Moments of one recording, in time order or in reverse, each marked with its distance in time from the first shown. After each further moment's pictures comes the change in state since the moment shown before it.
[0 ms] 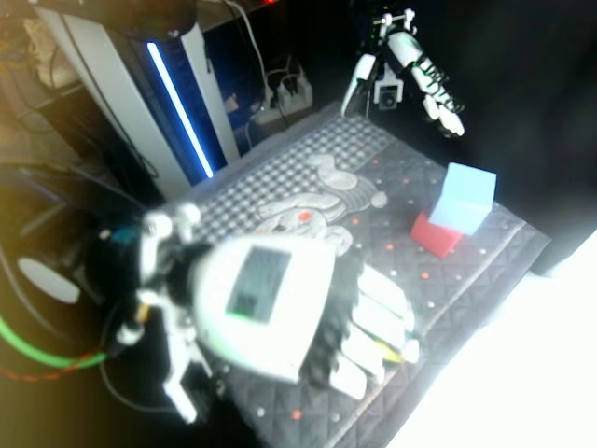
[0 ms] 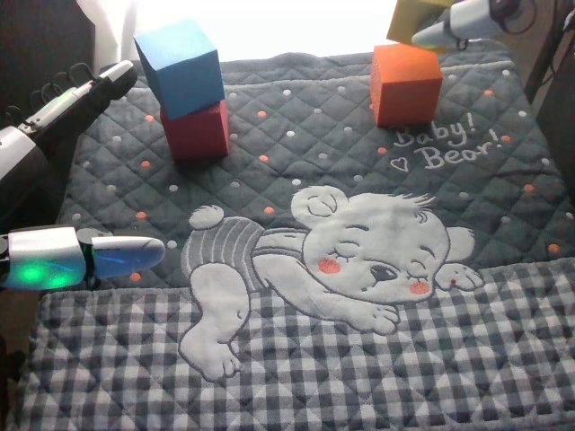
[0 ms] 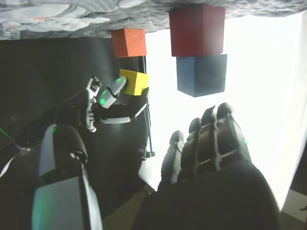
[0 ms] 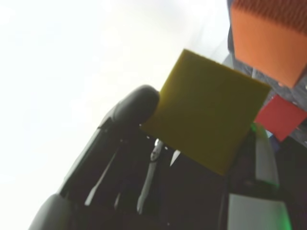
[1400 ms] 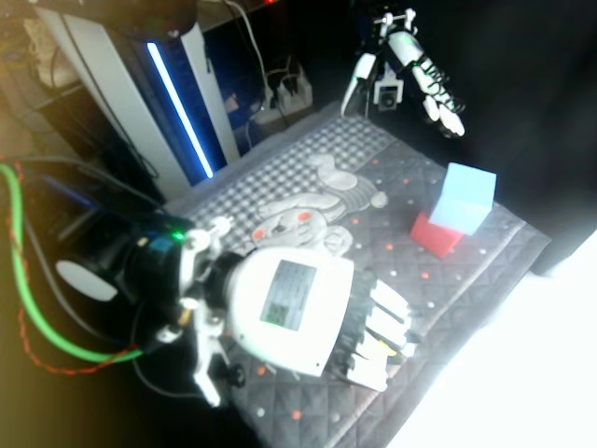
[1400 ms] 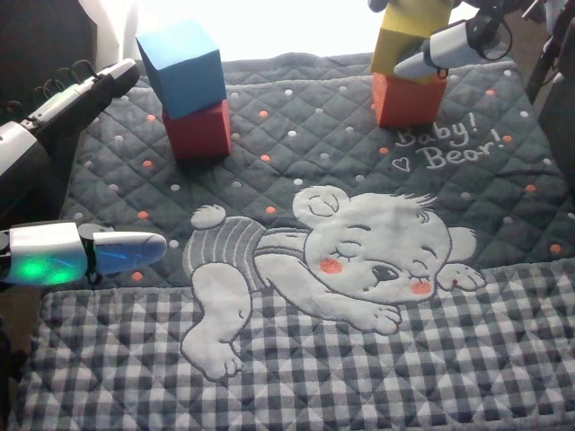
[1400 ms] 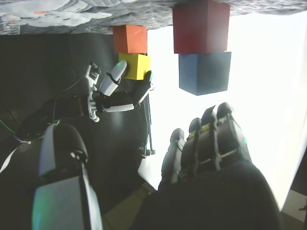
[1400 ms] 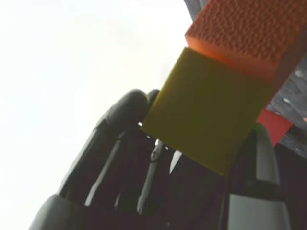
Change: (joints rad) left arm -0.012 -0.005 0.008 0.006 0.004 -0.015; right arm -0.037 -0.037 0.013 0.023 -0.021 0.012
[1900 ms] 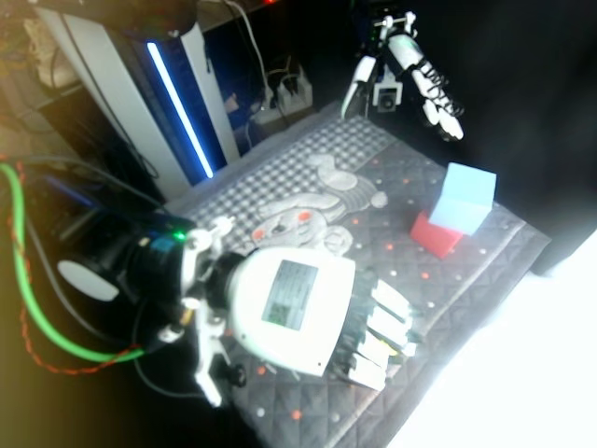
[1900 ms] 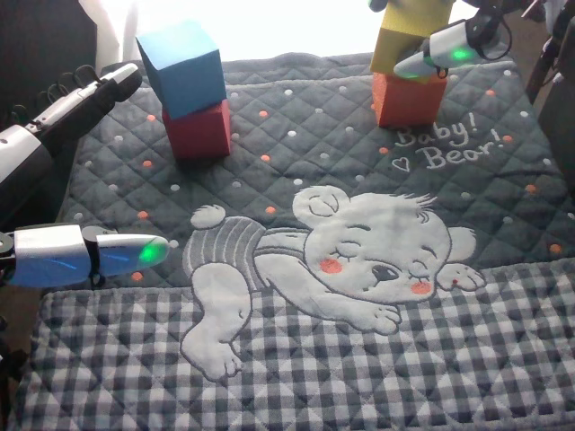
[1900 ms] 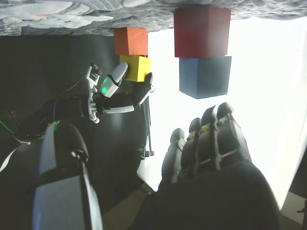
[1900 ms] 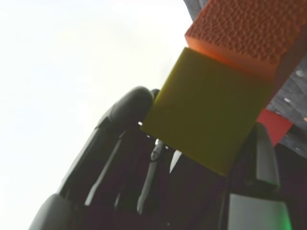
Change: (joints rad) left arm 0.000 -0.008 0.005 0.000 0.008 -0.006; right arm 0.000 0.000 0.000 0.000 0.000 0.000
